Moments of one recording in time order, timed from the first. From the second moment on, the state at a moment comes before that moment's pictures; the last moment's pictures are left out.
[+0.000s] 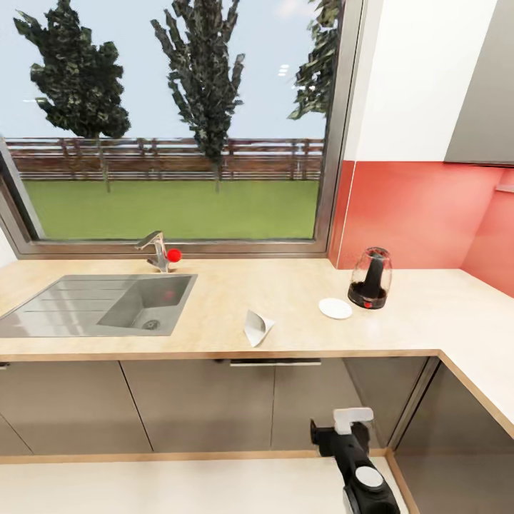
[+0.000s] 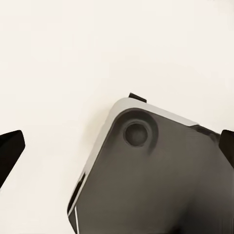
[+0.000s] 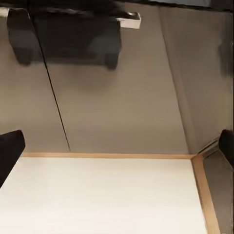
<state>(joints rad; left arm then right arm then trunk) 0.00 0.01 0.03 -0.03 0.39 -0.40 0.02 -0.03 0.17 0.04 -1.49 0.24 0.47 -0.08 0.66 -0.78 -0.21</state>
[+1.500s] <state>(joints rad) 0.00 0.07 0.03 -0.03 0.27 -0.39 0.02 -1.16 0.13 -0.12 -0.69 0.13 1.04 -0.22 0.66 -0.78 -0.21</state>
